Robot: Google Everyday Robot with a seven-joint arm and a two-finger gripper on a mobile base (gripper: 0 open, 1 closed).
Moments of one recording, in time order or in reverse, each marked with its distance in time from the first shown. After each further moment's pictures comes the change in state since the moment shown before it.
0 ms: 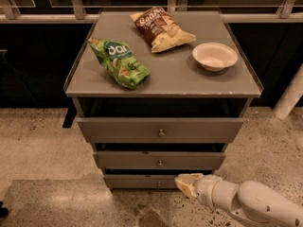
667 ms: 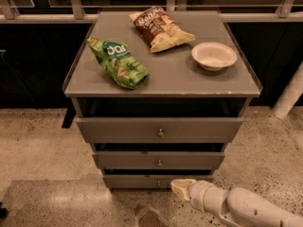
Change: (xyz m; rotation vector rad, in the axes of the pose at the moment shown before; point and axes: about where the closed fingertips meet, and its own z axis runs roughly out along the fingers) arm 0.030 -0.002 0.034 0.001 -0.013 0.069
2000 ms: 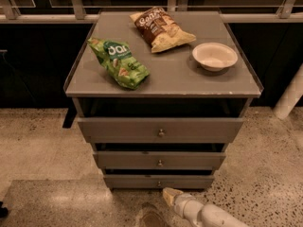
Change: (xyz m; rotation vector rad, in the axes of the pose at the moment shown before) arm 0.119 -0.062 0.144 0.108 -0.077 0.200
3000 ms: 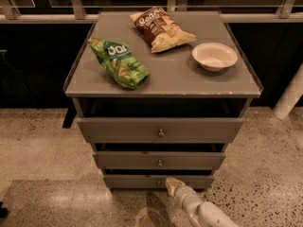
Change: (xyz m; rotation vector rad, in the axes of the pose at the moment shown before) arm -0.026 -0.042 0.032 0.081 -0.163 -0.004
